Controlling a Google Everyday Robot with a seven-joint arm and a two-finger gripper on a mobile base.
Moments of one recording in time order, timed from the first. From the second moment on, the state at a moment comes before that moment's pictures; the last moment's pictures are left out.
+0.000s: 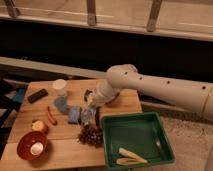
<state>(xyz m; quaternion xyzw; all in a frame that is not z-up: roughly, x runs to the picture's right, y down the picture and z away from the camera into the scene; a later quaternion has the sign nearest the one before) -0.061 0.069 0.717 -0.37 0.00 0.68 0.63</state>
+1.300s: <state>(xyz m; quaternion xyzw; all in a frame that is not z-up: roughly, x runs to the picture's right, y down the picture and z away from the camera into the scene) 0.021 -0.081 0.790 -0.28 -0.05 0.78 0.57</state>
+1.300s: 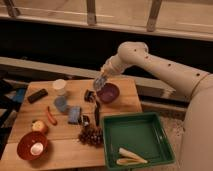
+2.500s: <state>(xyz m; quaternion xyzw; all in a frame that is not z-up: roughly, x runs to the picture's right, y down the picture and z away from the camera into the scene) 0.030 -0.057 0.824 -0.23 0.02 0.77 0.59</state>
